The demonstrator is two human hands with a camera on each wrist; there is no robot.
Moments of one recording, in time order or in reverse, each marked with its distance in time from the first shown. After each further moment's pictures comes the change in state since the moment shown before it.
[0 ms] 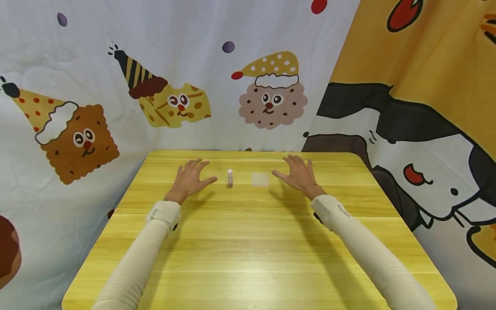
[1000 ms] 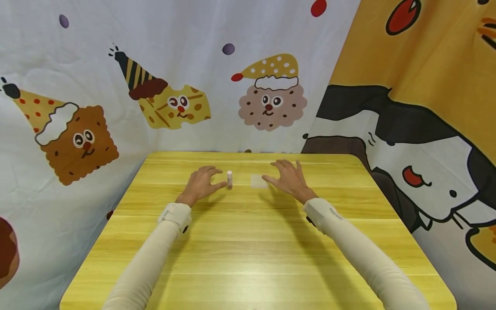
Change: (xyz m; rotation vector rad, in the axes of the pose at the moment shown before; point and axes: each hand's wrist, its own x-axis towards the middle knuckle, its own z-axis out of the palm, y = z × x) left_hand 0.009 0.026 0.025 -0.017 0.007 0.082; right_hand -0.001 -0.031 0.008 -0.016 -0.015 -0.074
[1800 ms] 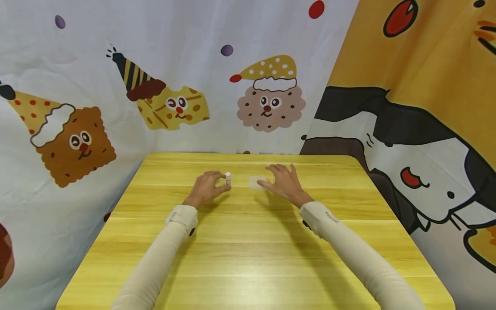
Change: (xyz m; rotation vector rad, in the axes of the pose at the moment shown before) left_hand 0.010 0.006 0.026 -0.085 -0.003 0.006; right_hand -0.003 -0.010 0.009 0.009 0.018 -0.052
